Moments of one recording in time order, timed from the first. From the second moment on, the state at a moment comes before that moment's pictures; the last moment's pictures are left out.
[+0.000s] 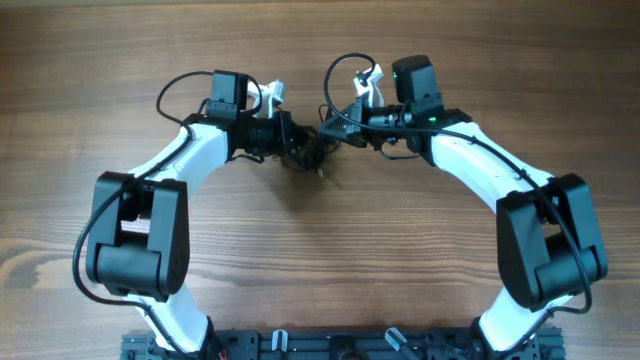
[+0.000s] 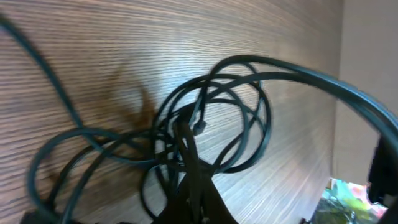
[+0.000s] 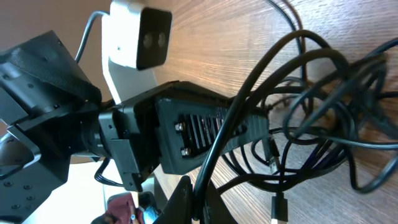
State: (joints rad) left arm -0.17 1.90 1.13 -0.29 0.74 -0.36; right arm 0.33 1.86 1.17 -0.09 -0.91 0.75
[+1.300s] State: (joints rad) left arm 0.10 1.91 1.13 -0.40 1.23 0.08; right arm 0.23 1.86 1.17 -0.09 -1.08 0.63
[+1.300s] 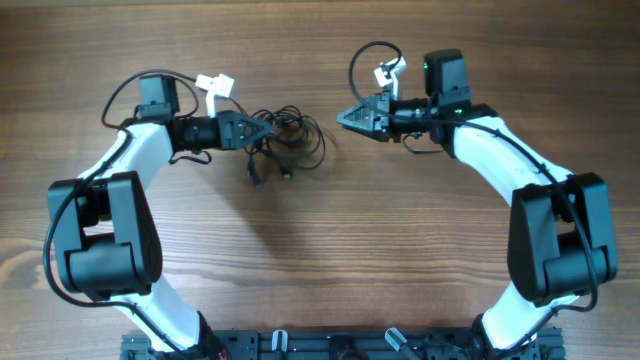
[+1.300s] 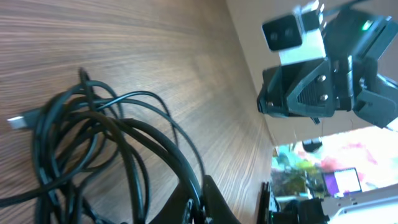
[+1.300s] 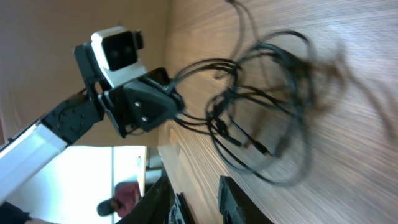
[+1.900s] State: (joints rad) left arm 0.03 1.91 1.13 -0.38 1.24 0.09; right arm 0.53 1.89 1.17 -0.05 -0.55 1.14
